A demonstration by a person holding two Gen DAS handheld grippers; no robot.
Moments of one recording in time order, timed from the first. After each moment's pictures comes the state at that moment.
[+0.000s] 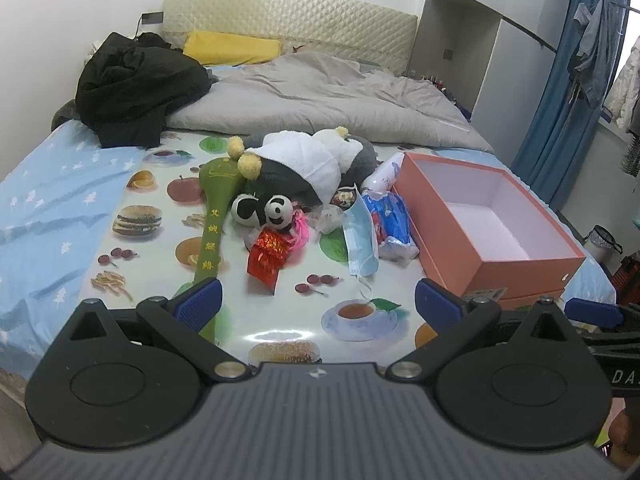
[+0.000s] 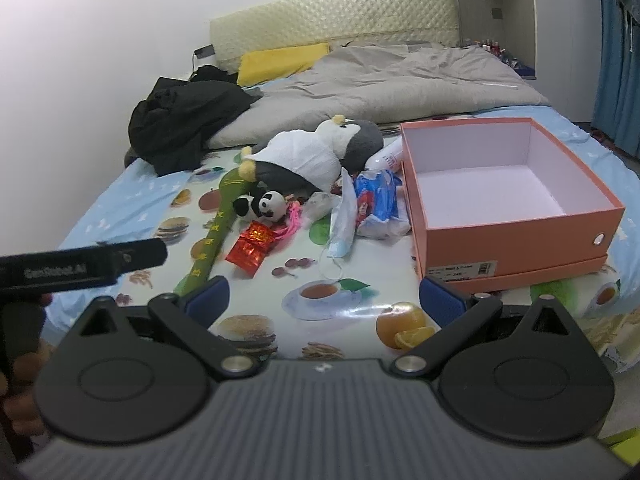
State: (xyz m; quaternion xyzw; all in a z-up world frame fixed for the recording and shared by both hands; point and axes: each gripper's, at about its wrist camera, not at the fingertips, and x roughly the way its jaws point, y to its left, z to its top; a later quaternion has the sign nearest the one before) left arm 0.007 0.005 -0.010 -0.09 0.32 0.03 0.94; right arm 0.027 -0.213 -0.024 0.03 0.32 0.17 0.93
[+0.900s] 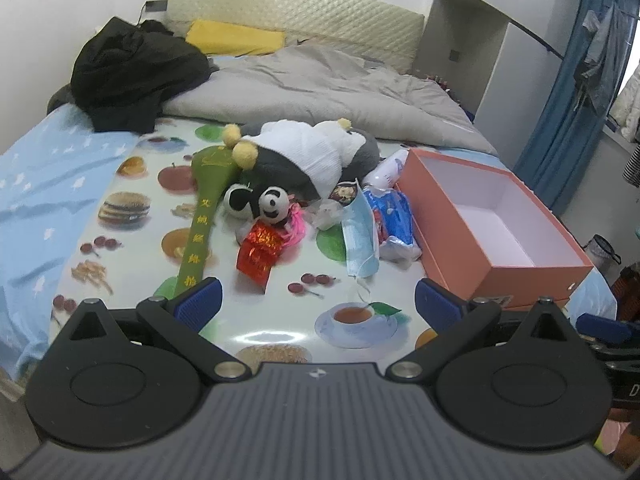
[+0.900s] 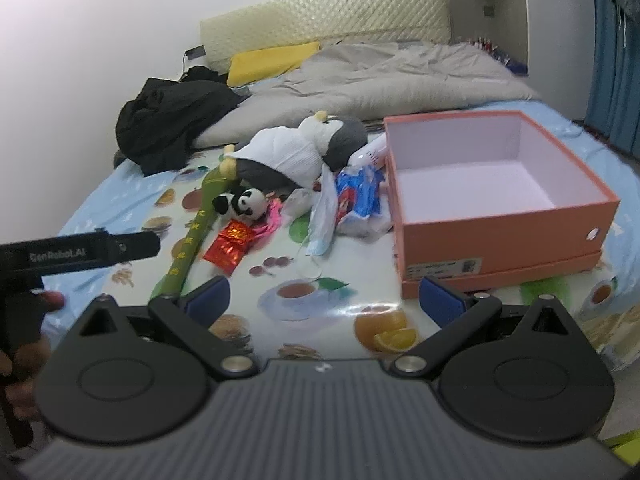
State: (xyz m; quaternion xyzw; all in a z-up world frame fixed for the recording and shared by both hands) left arm 0.037 0.009 -0.037 -0.11 0.32 0.03 0.94; right arm 0.043 -0.233 -0.045 0.04 0.33 0.16 0.93
